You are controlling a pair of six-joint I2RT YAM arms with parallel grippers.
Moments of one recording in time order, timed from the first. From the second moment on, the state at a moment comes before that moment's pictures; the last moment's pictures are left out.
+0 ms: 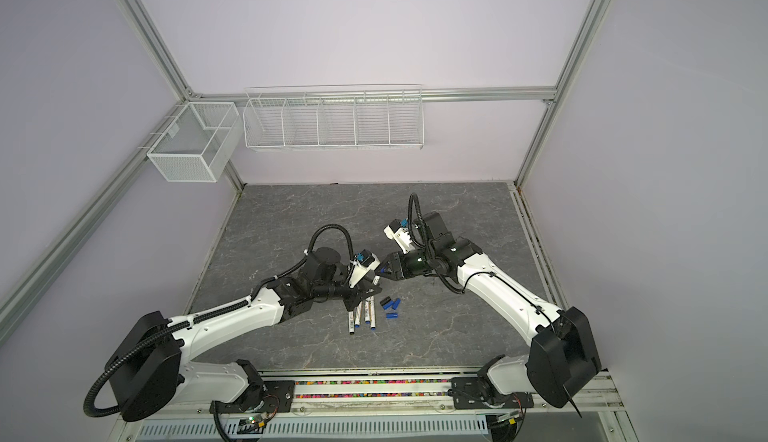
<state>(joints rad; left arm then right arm) -0.84 1.34 0.75 0.06 0.43 0.03 0.56 1.36 1.08 -0.53 -0.71 0.40</state>
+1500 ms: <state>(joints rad) -0.79 1.49 0.69 0.49 0.50 -0.31 0.51 1.31 1.02 -0.42 -0.33 0.50</state>
